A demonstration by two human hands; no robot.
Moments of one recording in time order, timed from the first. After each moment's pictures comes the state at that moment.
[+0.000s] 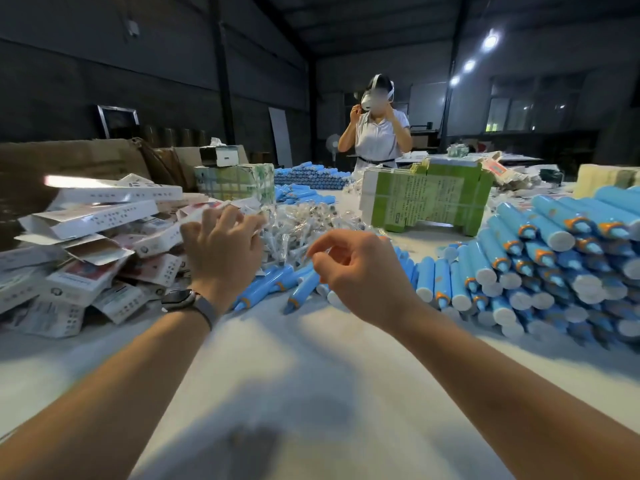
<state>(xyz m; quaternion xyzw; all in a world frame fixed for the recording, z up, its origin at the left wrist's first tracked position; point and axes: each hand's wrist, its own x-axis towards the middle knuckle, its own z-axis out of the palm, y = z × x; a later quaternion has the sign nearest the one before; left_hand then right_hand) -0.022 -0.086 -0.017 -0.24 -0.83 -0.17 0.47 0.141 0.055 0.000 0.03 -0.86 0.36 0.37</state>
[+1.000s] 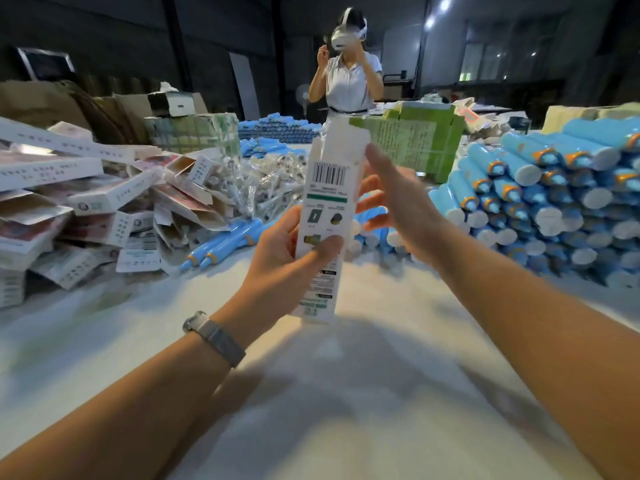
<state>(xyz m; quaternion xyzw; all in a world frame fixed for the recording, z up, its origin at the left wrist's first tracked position) 0.092 -0.039 -0.059 -0.44 -0.58 -0.68 -0.08 0.150 0.138 -0.007 -0.04 -0.77 0.58 0.28</state>
